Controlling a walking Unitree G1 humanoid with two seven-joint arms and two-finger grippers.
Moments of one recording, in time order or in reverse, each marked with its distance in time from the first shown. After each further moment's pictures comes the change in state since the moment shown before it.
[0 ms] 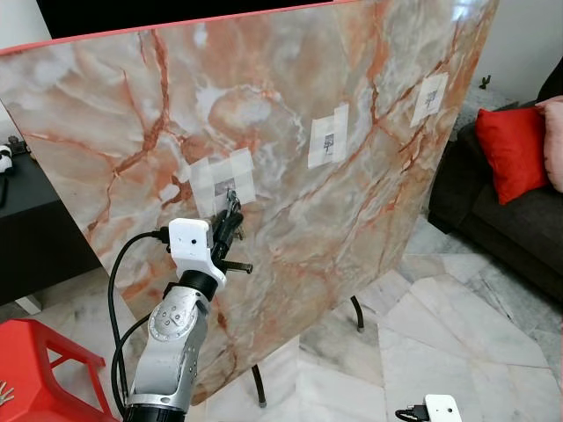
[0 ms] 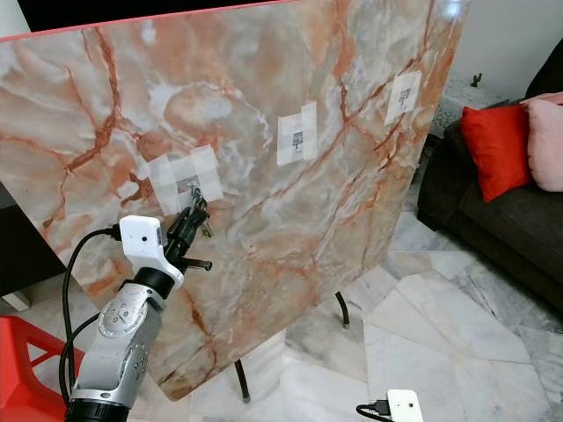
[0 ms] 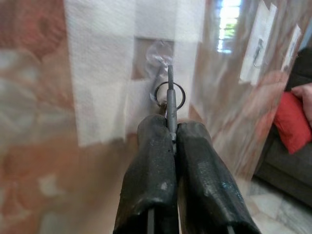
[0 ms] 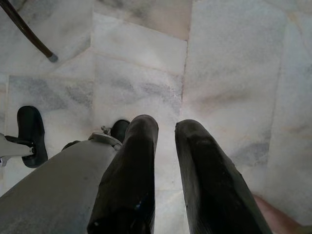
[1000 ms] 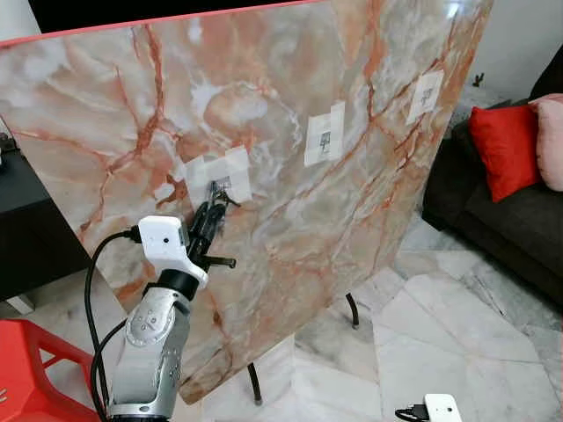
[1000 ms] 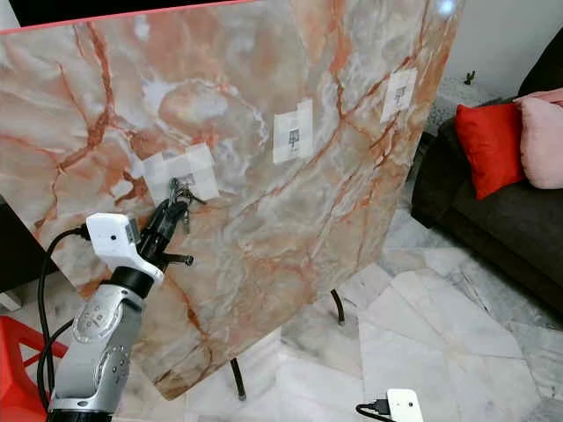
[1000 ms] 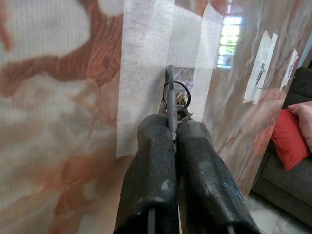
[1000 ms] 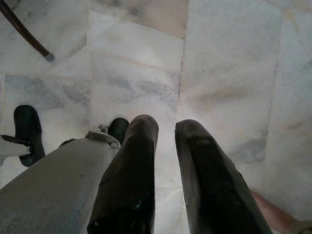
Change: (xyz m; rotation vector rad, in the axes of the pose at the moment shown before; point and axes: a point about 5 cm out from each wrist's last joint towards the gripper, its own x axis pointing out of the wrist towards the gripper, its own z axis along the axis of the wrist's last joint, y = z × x) left arm -0.014 0.013 0.014 -0.020 -0.056 0.003; right arm 0.000 0.000 0.001 -0.002 -0.002 0.004
